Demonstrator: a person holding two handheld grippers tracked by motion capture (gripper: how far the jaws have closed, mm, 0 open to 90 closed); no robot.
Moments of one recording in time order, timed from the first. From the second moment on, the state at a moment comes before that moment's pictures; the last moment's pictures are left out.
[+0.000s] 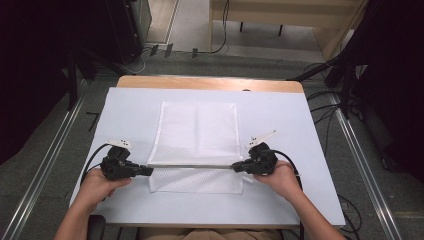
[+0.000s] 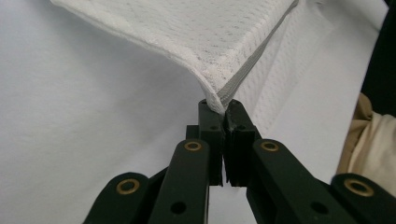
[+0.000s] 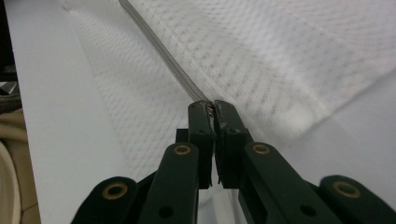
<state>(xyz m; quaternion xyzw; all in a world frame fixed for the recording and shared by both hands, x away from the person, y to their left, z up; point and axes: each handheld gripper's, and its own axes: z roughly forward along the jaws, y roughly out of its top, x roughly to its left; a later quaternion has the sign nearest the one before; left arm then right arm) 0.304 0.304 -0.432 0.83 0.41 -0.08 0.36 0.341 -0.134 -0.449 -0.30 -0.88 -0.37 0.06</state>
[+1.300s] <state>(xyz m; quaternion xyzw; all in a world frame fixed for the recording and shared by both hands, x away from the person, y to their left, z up) 0.309 0.317 -0.425 0.80 0.46 0.03 0.39 0.349 -0.166 -0.445 -0.37 -0.83 -0.41 -0.03</state>
